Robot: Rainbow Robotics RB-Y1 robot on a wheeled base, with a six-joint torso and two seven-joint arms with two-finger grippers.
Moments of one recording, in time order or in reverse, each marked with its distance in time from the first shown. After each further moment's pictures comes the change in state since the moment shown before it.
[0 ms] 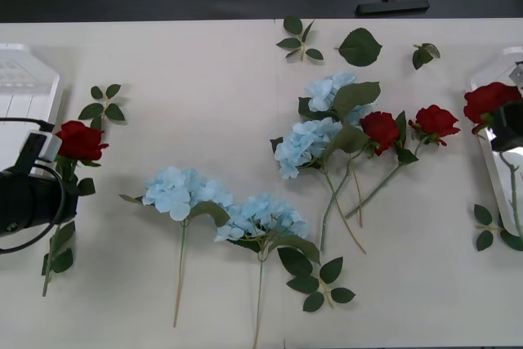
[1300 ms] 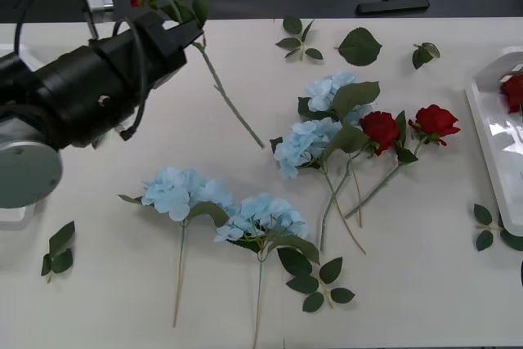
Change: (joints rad) right arm -0.323 0.117 0.266 0.830 0.735 -0.771 0.127; left arm -0.421 -0.291 -0.201 -0.047 0.186 -0.584 0.407
